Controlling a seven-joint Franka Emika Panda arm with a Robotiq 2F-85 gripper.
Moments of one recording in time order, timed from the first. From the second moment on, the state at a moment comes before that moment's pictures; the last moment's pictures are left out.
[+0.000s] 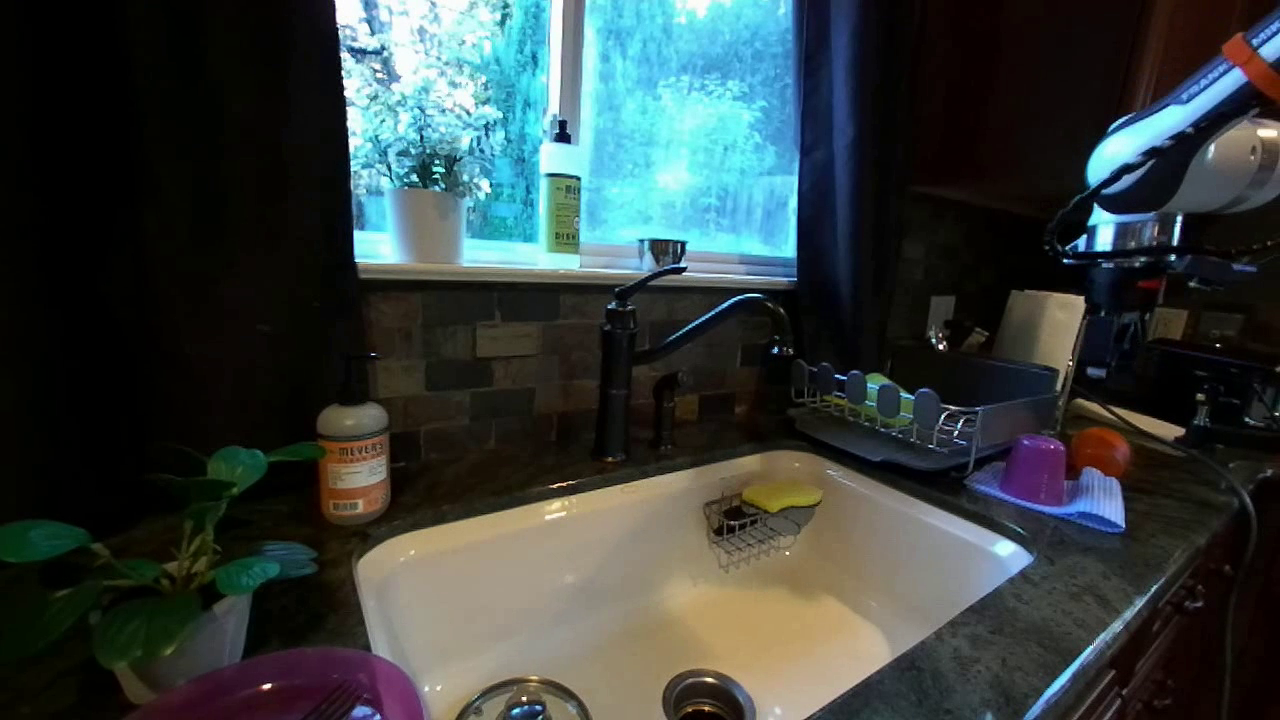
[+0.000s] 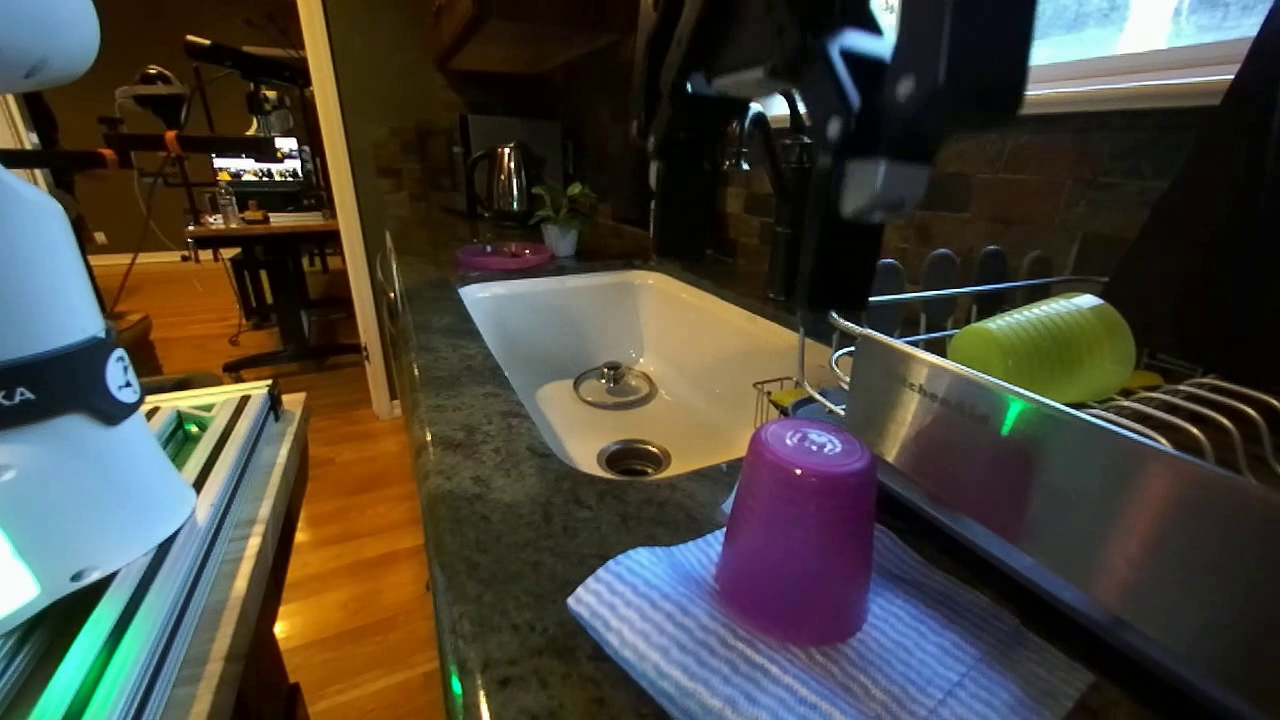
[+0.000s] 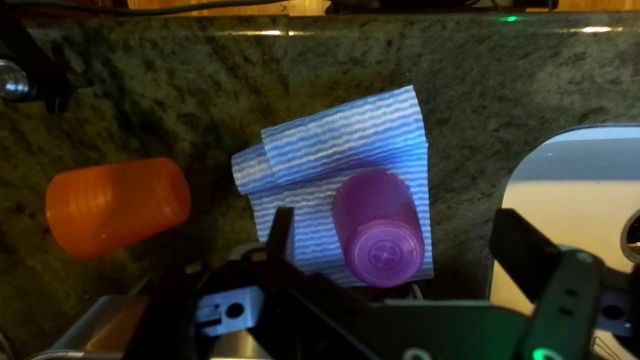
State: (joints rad) arm -0.24 -0.25 -0.42 -2.46 -0.22 2.19 -0.53
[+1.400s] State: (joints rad) arm -0.25 0.00 -0.35 -2.47 0.05 2.49 -0.80
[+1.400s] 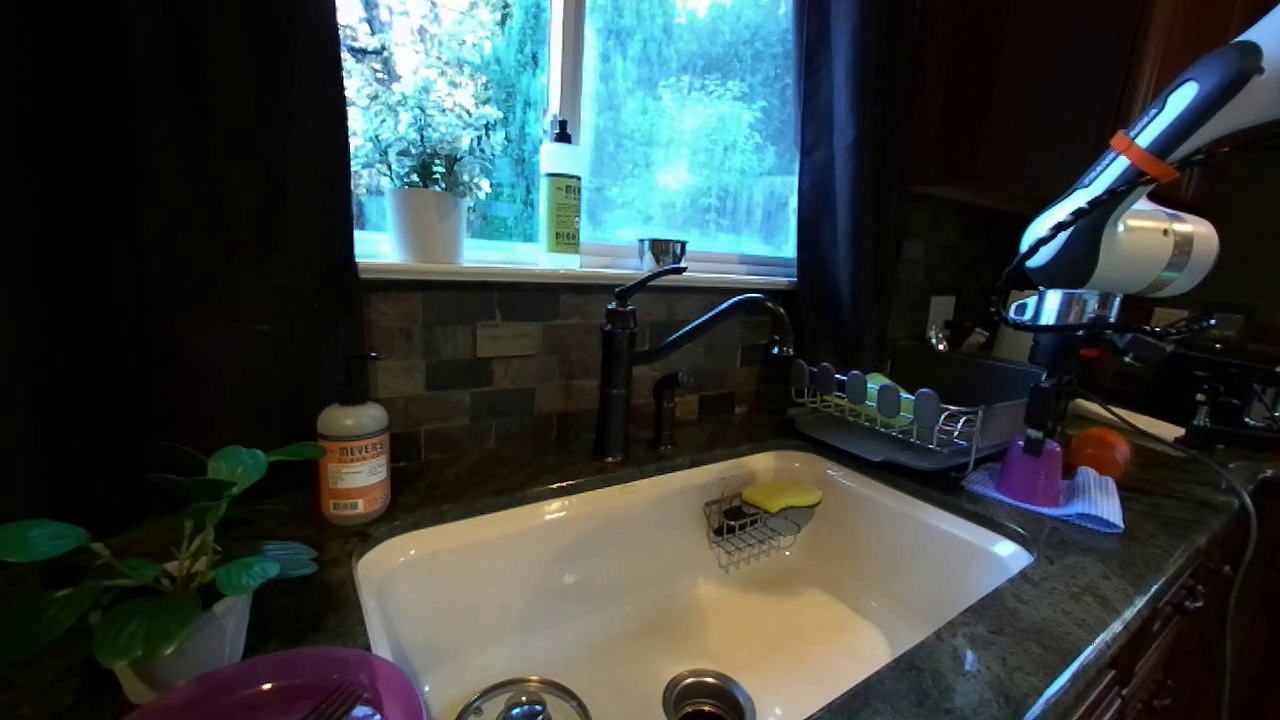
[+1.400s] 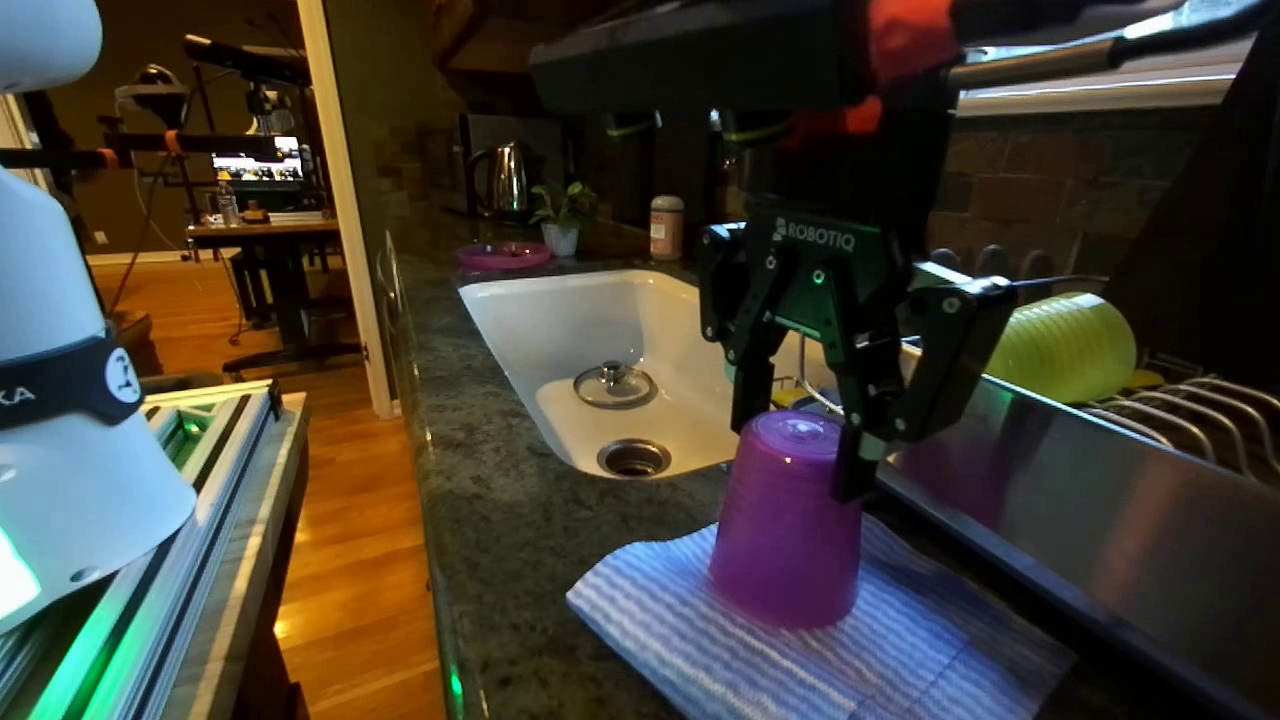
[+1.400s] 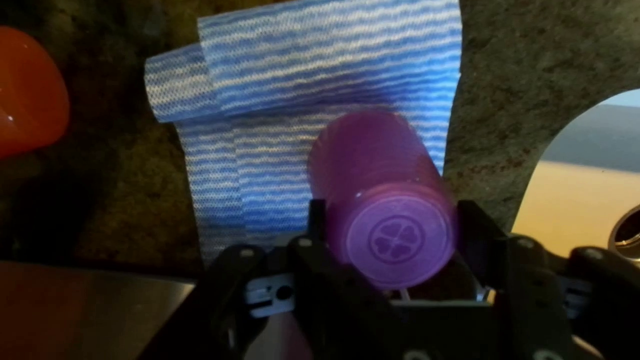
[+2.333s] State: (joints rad) arm -0.19 -0.45 -0.27 -2.49 0.00 1.90 -0.90
